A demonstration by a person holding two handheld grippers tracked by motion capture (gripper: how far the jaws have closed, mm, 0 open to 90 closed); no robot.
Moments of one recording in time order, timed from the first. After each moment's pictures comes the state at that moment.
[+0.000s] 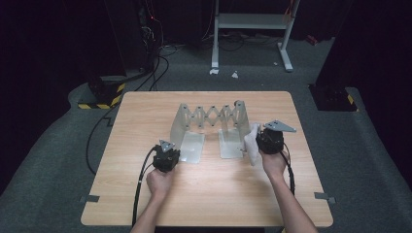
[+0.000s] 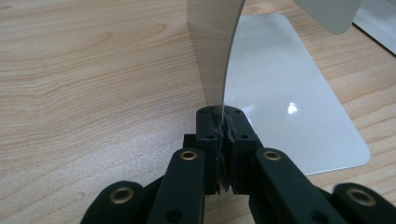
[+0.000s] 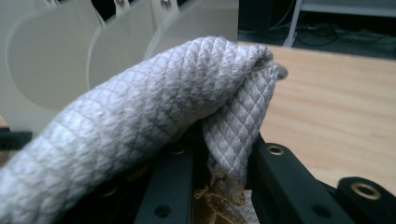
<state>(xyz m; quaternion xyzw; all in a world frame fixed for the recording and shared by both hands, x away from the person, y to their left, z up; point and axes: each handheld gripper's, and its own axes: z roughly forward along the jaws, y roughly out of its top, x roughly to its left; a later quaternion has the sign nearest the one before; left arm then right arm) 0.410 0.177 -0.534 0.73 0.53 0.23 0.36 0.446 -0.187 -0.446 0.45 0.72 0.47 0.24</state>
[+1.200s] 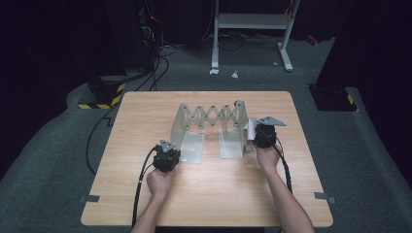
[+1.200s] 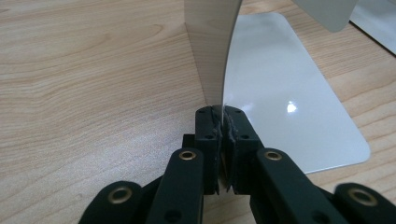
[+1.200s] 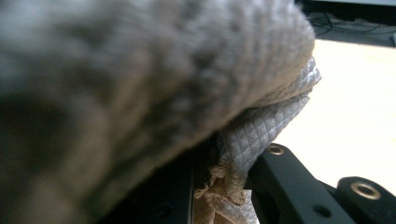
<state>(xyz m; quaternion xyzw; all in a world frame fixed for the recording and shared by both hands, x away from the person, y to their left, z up) 0.410 0.176 -0.534 0.73 0.53 0.24 0.36 0.483 -0.176 -0.478 0.47 0.73 0.45 0.23</state>
